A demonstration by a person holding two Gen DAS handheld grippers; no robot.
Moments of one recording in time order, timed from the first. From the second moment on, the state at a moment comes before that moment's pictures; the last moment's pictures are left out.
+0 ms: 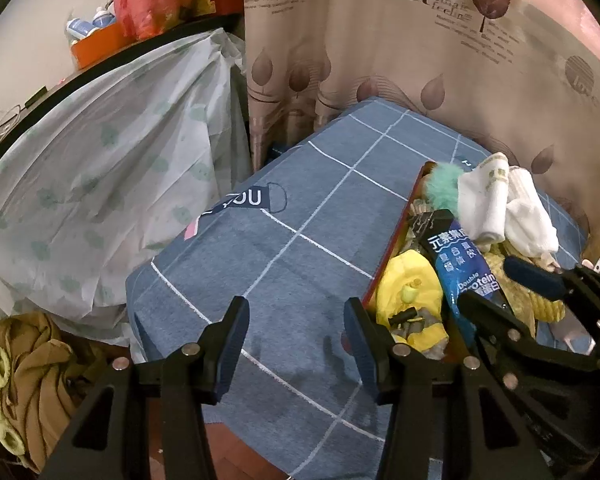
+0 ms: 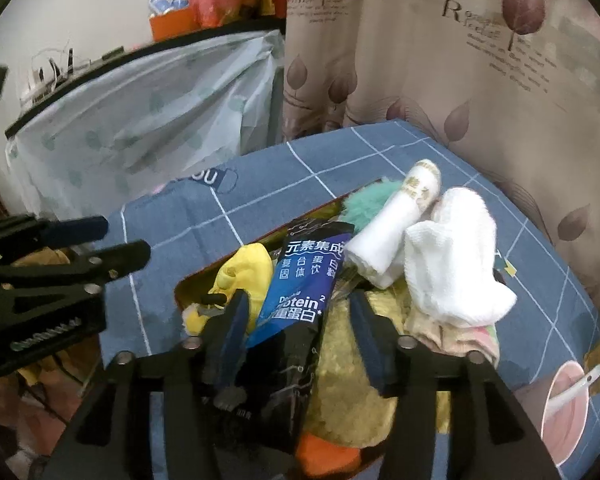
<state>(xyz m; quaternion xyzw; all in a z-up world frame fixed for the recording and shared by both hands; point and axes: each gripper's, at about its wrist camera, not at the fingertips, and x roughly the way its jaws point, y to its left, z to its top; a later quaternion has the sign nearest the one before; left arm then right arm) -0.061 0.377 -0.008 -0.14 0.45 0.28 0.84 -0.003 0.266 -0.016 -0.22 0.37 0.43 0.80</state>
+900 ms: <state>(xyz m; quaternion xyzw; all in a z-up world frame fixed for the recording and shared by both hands) -0.034 0.297 0.038 -0.04 0.44 0.20 0.87 -0.010 0.129 0.018 -0.09 0.40 0.31 0.86</state>
